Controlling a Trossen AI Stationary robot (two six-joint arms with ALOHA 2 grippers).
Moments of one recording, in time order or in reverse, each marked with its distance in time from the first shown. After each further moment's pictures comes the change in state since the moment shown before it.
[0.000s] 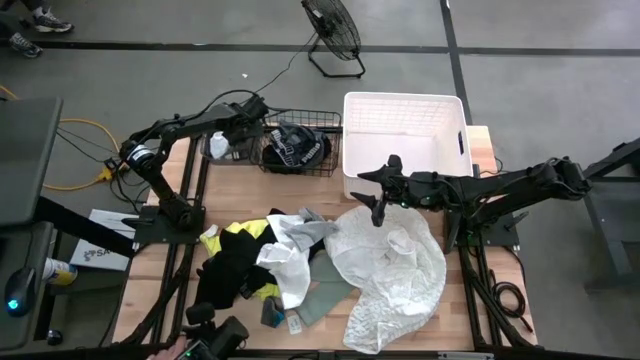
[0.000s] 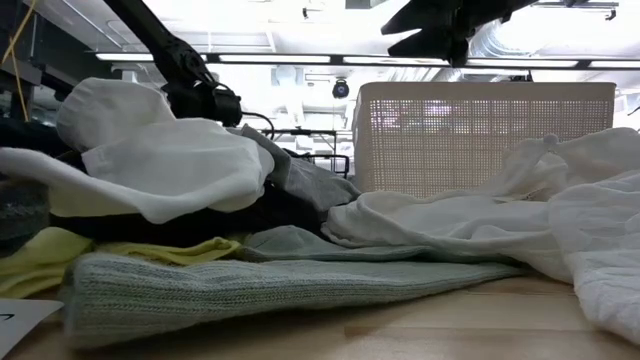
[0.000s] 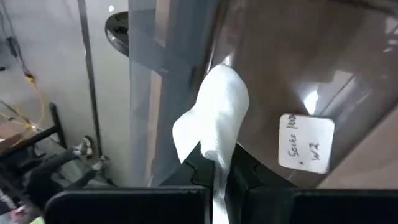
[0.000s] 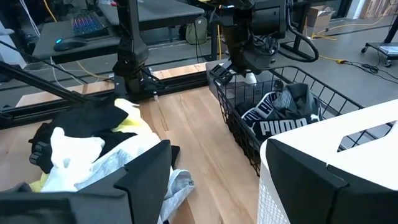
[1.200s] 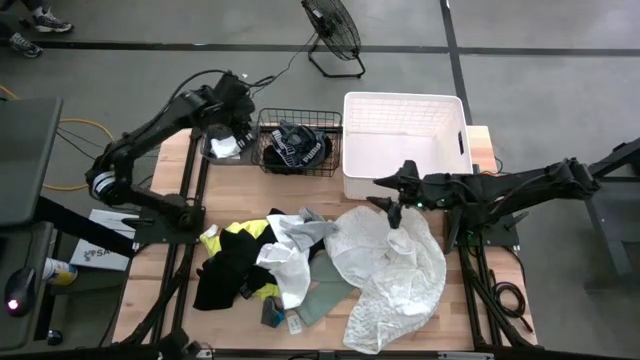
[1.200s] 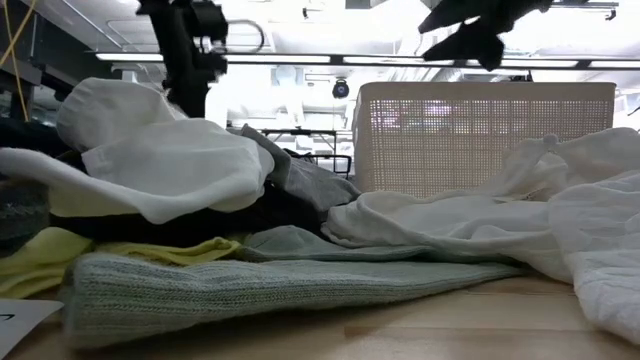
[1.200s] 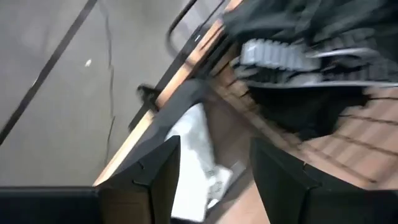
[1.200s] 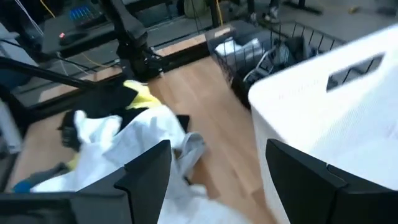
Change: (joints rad) left arm -0.058 -0.330 0.188 -0.194 0.336 -0.406; right arm 0.050 -0.154 0.000 -0.288 -0.002 0.229
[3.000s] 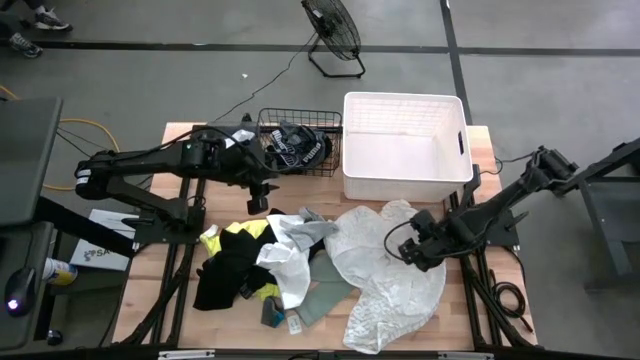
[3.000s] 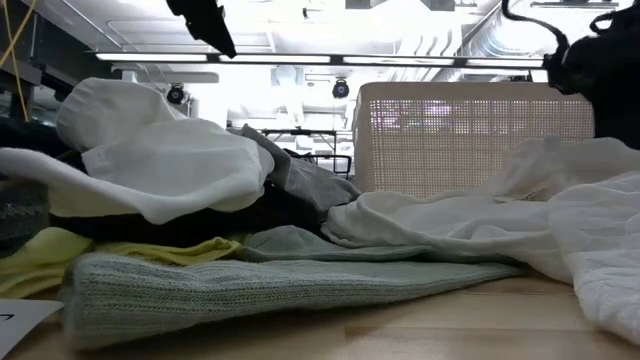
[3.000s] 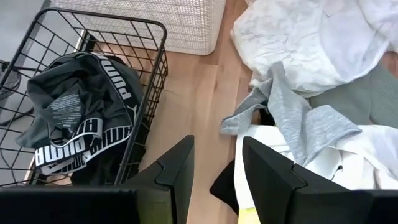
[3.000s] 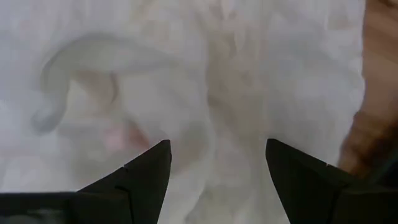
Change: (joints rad) left arm -0.730 -0.122 0.000 0.032 0.030 -0.255; right arm 0.428 0.256 0.000 -0.798 -0.103 1.223
